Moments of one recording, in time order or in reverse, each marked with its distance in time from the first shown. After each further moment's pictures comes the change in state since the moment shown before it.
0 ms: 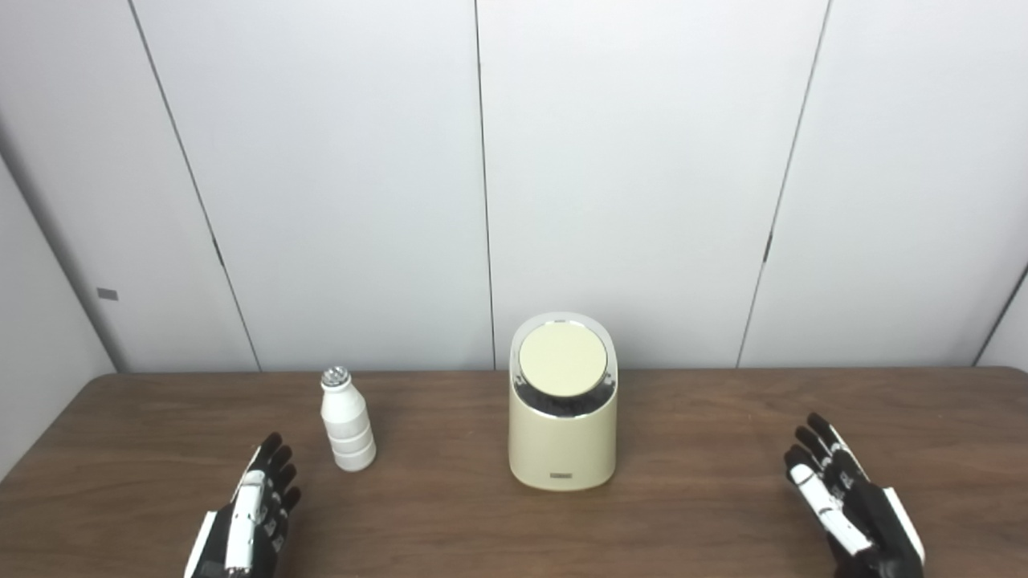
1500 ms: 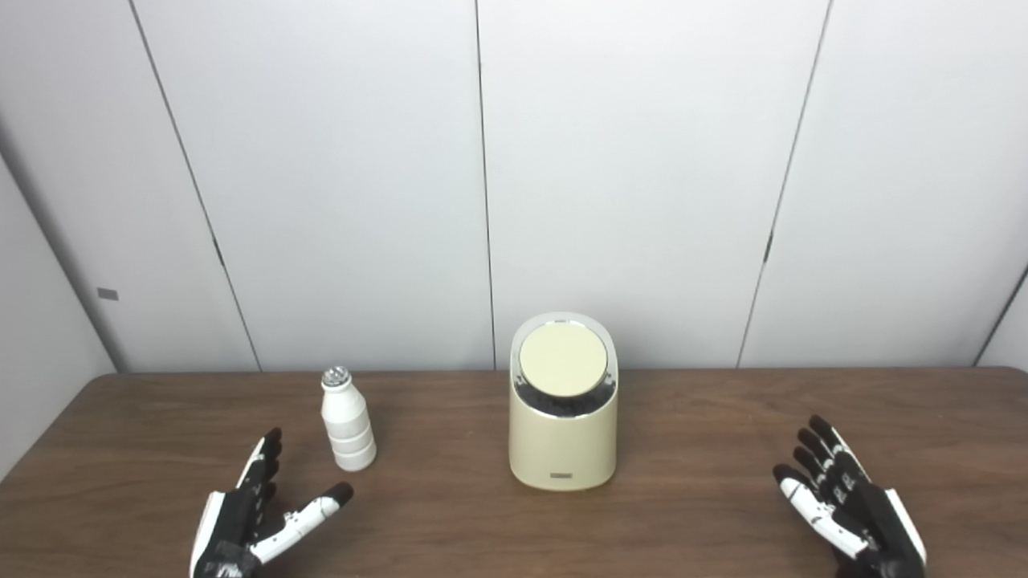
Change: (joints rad) left arm -0.054 0.090 -0.095 0.104 0.308 -0.055 0.052; right arm -0.003 0.000 -0.012 0.000 -0.001 0.016 -0.001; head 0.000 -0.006
